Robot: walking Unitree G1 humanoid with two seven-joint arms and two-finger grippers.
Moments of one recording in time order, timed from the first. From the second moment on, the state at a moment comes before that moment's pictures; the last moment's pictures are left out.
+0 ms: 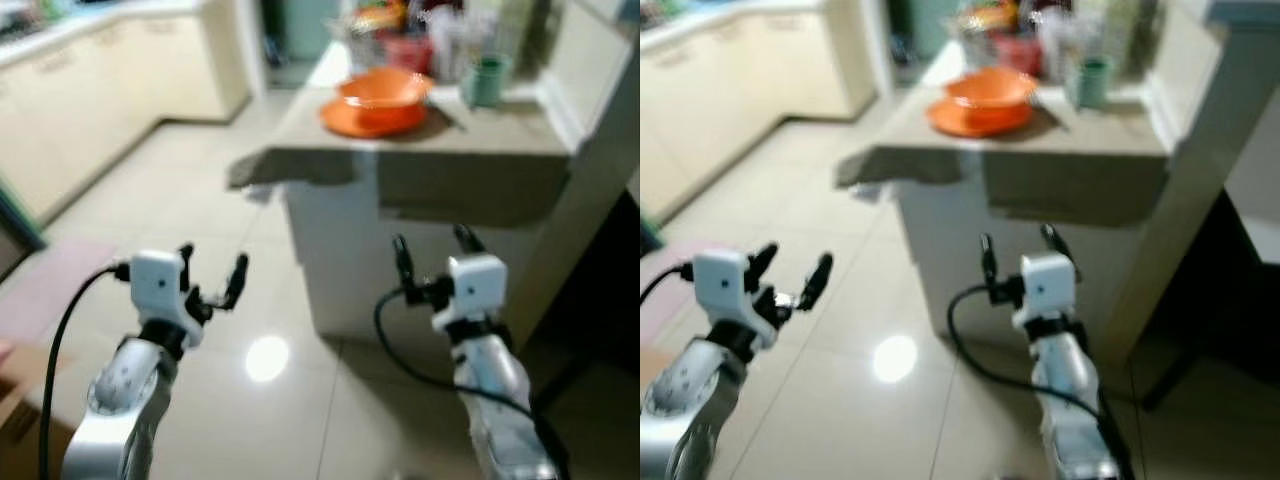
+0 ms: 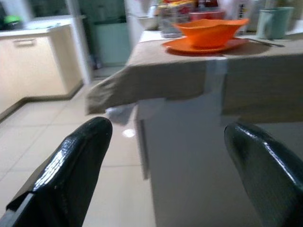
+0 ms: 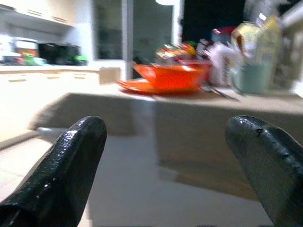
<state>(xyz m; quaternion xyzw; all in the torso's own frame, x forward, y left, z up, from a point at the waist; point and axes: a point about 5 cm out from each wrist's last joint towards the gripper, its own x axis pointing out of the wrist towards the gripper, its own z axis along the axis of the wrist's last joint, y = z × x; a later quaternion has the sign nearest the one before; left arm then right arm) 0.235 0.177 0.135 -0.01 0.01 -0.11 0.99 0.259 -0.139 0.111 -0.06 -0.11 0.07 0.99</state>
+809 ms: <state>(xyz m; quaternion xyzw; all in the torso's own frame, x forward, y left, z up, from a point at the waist) 0.238 0.167 0.135 -0.01 0.01 -0.15 0.99 0.260 -0.136 0.099 -0.08 -0.08 0.08 0.99</state>
